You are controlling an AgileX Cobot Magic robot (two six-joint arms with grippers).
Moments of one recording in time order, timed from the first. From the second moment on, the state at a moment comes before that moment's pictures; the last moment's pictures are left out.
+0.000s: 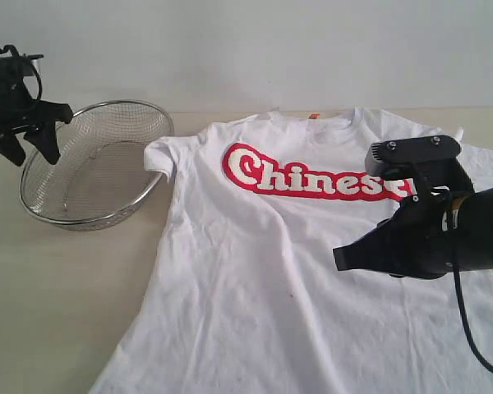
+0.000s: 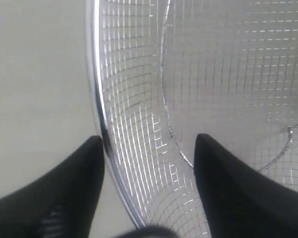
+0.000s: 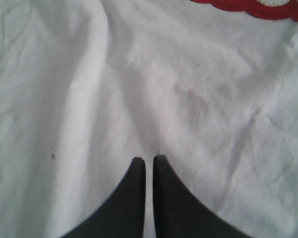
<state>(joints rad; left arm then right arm) 0.06 2.24 -1.91 -0.11 1.21 0.12 0.33 1.43 -0.58 0.06 0.15 0.11</state>
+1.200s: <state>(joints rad) 0.07 2.34 -1.91 -0.10 1.09 0.12 0.33 1.43 -0.58 0.06 0.15 0.11</state>
